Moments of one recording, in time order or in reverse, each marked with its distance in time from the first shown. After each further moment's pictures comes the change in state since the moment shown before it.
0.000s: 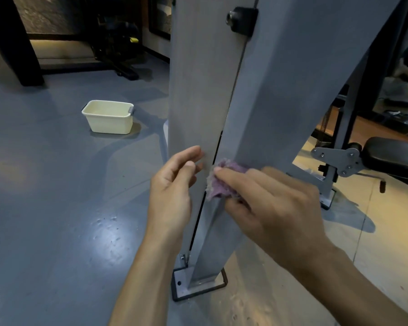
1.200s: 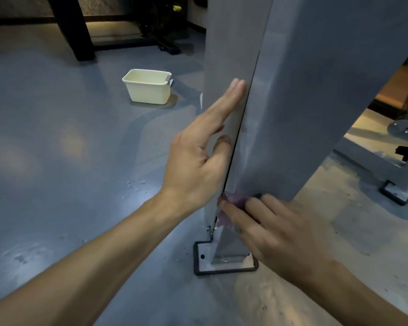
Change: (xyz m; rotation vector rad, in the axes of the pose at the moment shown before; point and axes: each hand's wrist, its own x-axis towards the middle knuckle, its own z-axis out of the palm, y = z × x) left_hand 0.004 -0.086 -0.024 0.542 -0.181 0.567; right_hand -0.159 0.000 0.121 0.051 -0.134 -0.232
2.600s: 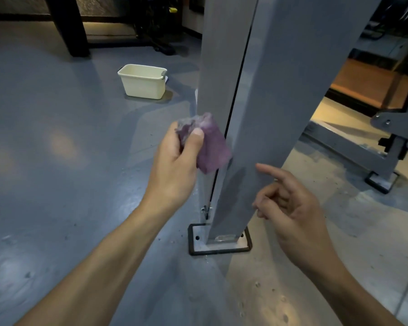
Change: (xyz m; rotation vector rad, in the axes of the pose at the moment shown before) left_hand -0.077 -0.035 -0.004 -0.262 0.197 -0.413; right_hand -0.039 -0.041 -0.027 1.119 0.065 0.982
